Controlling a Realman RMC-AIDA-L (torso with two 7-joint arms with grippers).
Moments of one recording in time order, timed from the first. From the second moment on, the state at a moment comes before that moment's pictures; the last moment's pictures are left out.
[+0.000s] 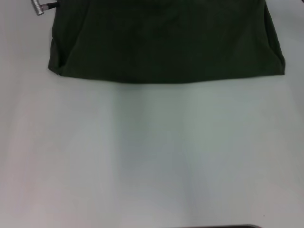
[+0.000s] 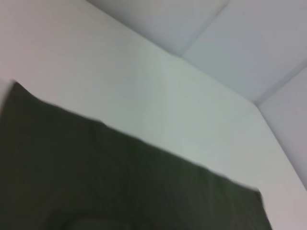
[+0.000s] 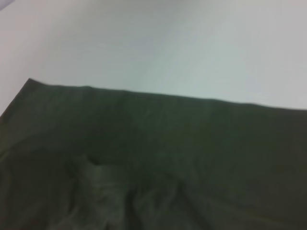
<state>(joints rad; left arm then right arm) -0.89 -2.10 -2.33 -0.68 -0.88 0.79 -2.64 0.85 1.96 -0.87 -0.67 -2.45 -0.89 2.40</state>
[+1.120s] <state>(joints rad) -0.69 -1.97 -2.37 -0.76 -0.85 1.32 -2.64 0.53 1.95 -0.59 -0.91 -2.24 -1.57 2.38</state>
